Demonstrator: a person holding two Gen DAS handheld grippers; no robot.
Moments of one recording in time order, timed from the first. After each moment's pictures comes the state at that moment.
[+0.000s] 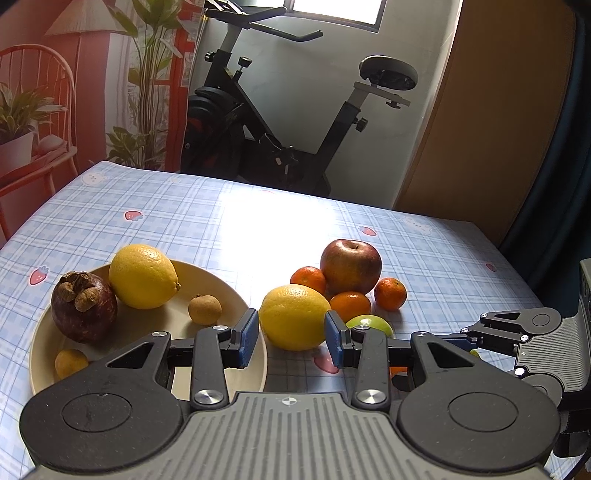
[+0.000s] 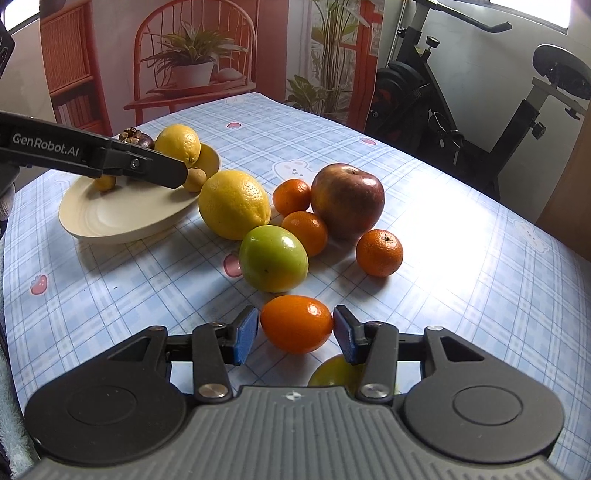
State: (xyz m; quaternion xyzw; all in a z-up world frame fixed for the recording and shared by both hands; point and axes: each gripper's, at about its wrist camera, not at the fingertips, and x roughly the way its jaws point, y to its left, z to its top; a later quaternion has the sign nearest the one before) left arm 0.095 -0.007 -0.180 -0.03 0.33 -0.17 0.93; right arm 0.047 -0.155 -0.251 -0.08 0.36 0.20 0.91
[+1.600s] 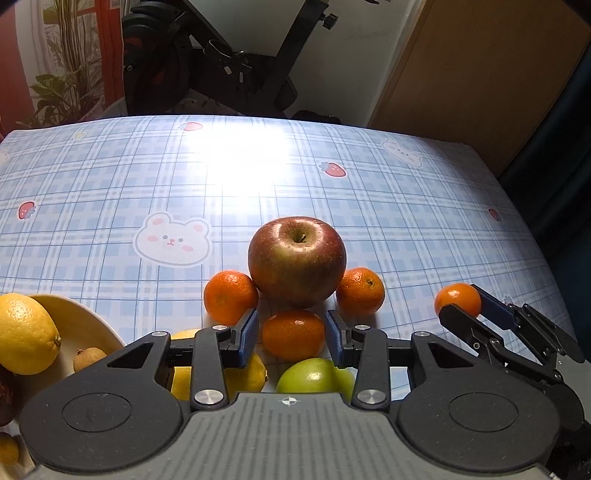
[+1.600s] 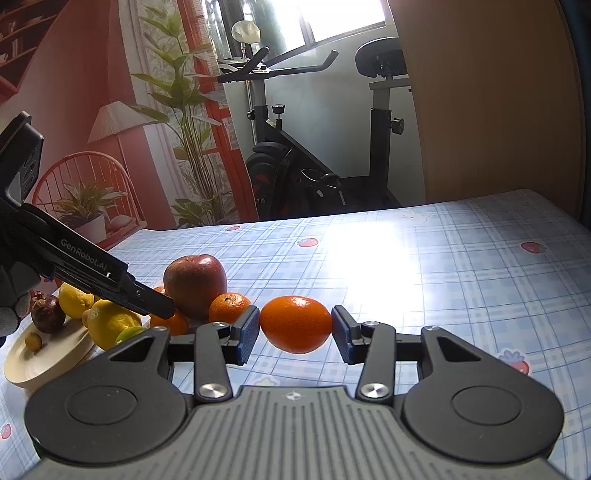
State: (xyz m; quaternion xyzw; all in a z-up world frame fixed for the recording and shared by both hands) left arm 0.203 -0.097 -0.204 0.03 0.49 -0.22 0.84; right arm 0.025 -0.258 -0.263 0.14 0.22 0.04 0.96
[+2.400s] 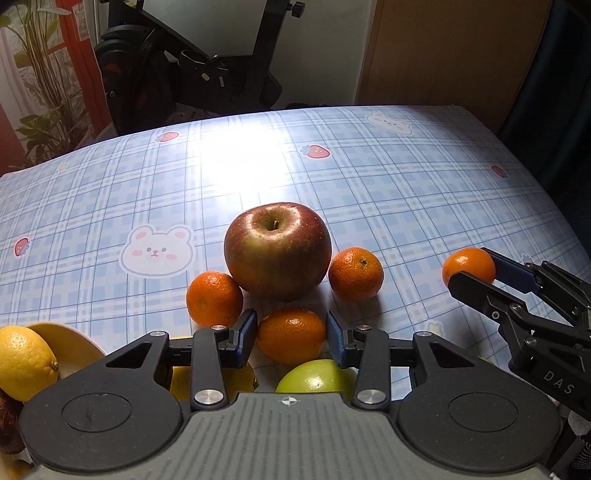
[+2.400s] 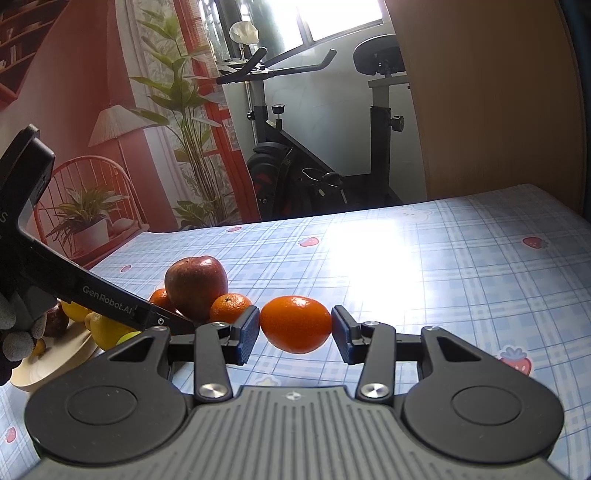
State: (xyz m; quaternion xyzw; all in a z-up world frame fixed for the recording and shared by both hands) left arm 0.190 -0.122 -0.217 0.10 0.47 -0.23 0.85; right arm 0.025 -0.263 -0.264 0.15 0.22 0.04 0.96
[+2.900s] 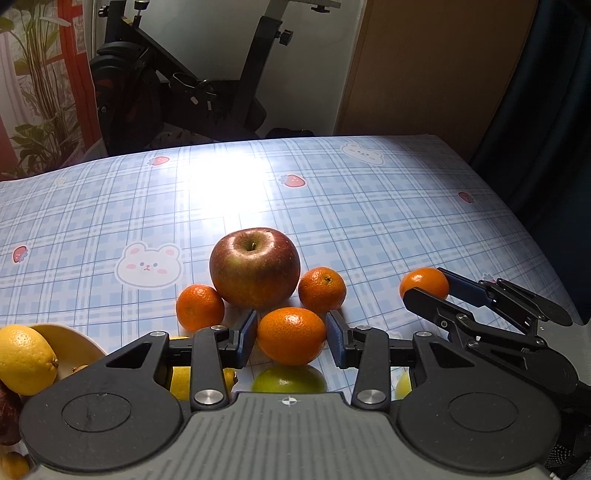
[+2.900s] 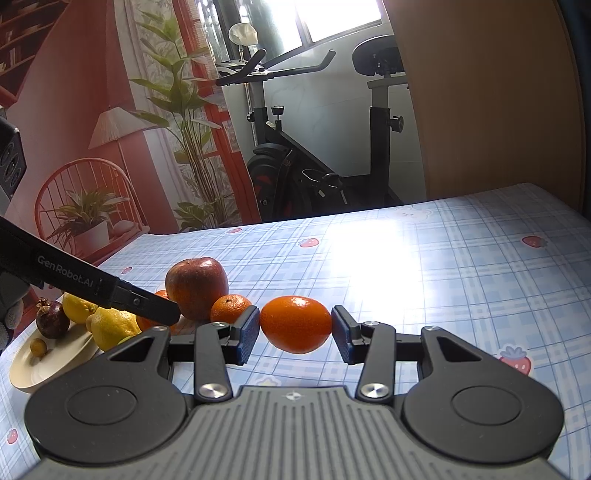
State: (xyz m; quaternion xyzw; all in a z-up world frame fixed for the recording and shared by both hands) left arm 0.168 -0.118 -0.196 0.07 0.44 -0.25 0.86; right arm 0.025 -0.264 -0.263 0.15 0.22 0.05 0.96
